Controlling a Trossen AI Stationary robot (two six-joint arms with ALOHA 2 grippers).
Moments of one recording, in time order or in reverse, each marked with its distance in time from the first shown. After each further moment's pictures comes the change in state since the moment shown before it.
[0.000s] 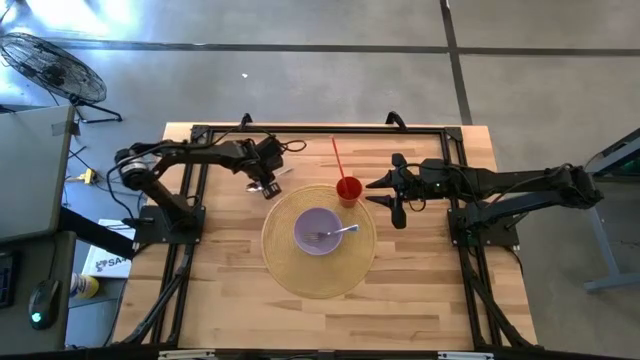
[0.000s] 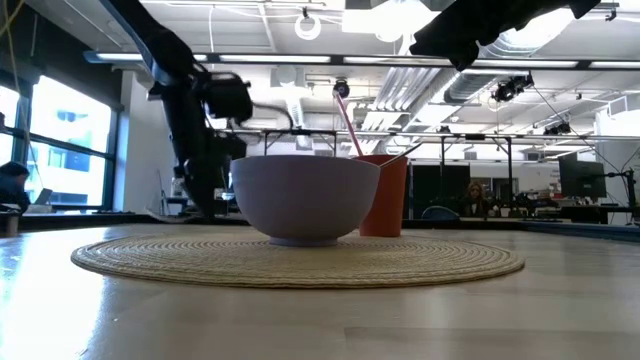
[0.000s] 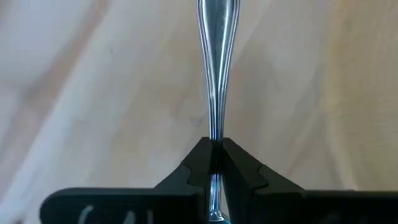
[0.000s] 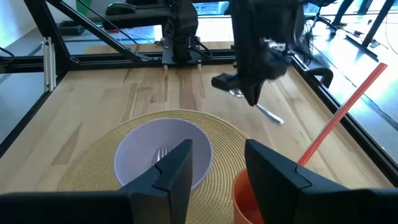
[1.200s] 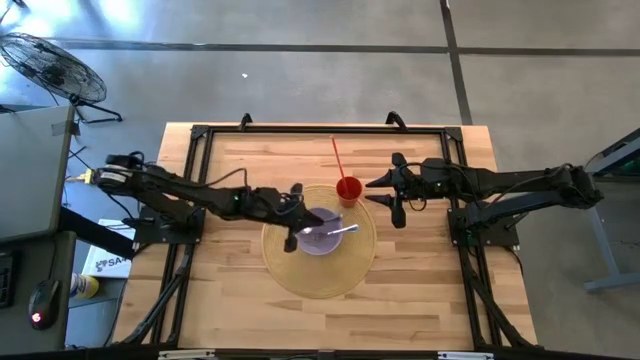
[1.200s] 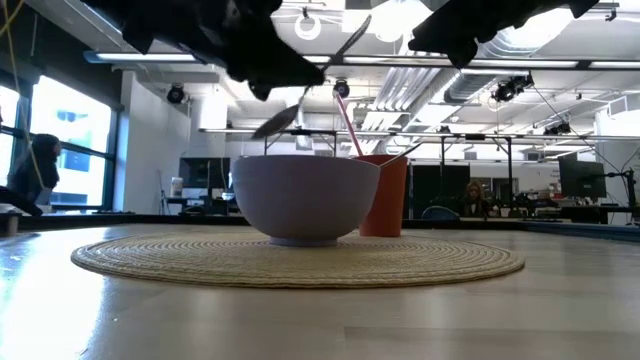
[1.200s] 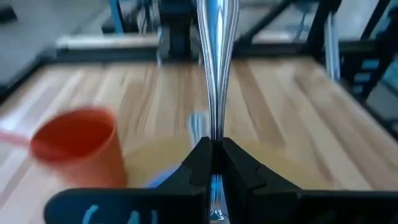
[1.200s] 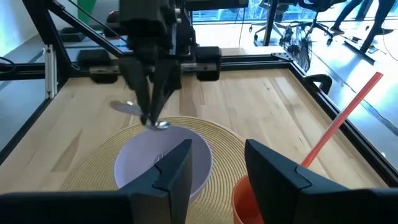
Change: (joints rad) left arm -0.623 -0.116 -0.083 0.867 -0.018 -0.022; right arm 0.000 0.000 0.000 0.024 0.001 0.000
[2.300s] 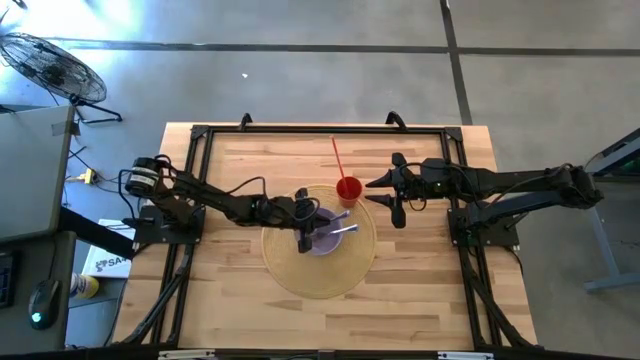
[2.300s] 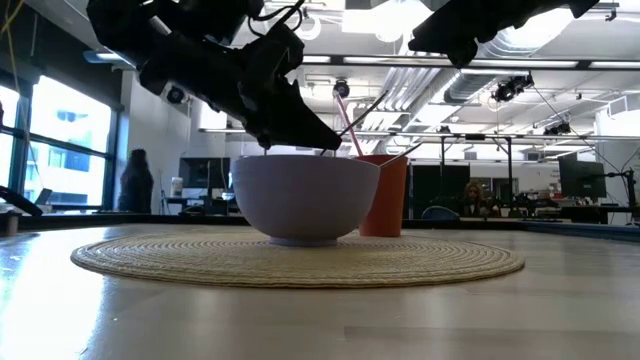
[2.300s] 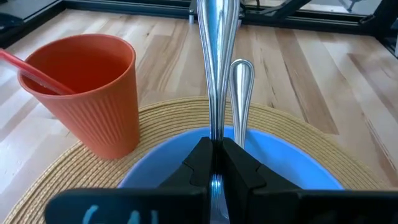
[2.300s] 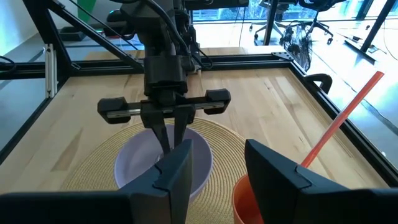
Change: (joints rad) left arm 0.003 0.220 0.001 0.132 -0.113 -0.121; right arm 0.000 0.000 0.000 -0.002 0.000 0.000
